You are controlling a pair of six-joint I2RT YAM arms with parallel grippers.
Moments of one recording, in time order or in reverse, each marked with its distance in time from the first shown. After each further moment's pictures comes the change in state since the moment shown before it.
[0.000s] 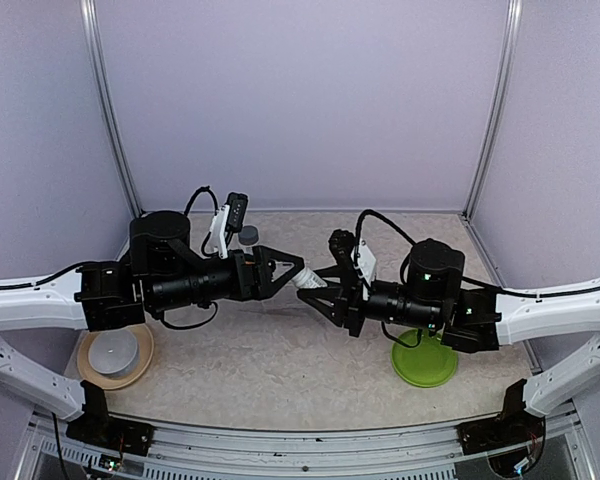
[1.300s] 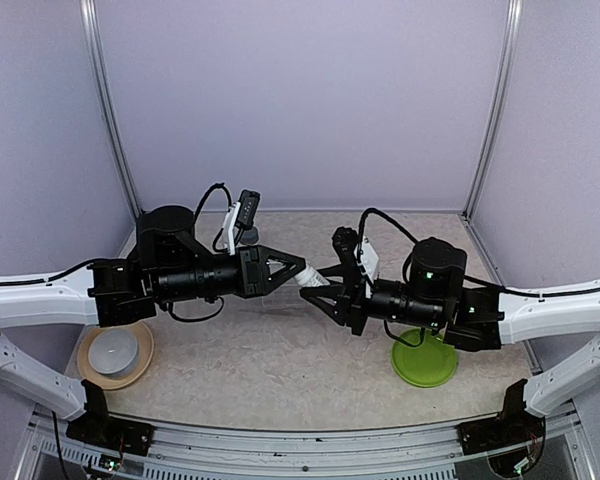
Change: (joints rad) left arm 0.047 0.050 -0.002 0.100 0.196 0.012; right arm -0.006 -0.015 -0.001 -0.023 0.001 0.035
